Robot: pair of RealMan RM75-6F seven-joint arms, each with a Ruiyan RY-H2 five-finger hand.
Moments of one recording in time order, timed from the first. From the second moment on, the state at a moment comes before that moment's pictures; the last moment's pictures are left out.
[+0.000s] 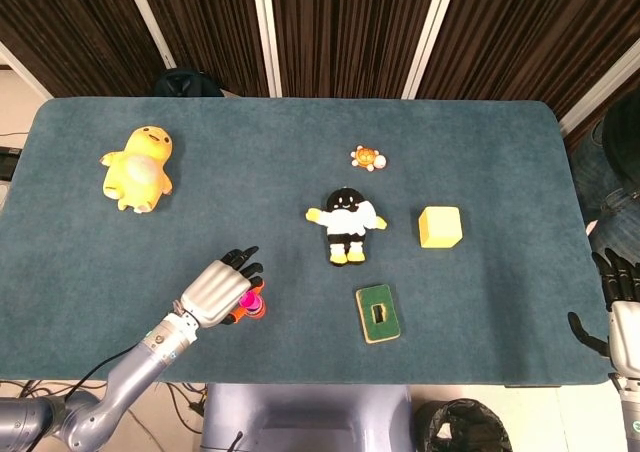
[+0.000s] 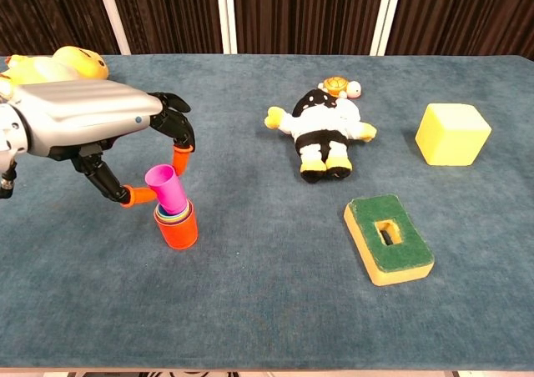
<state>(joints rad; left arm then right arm) -0.75 -1.34 -0.03 -1.91 1.13 0.99 0.65 0.03 -1.12 0.12 -1.57 -1.43 1.53 0.04</state>
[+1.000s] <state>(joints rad) -0.64 -1.30 0.01 -1.95 1.25 1.22 0.60 0.03 -1.11 0.12 -1.58 -1.44 1.54 0.04</state>
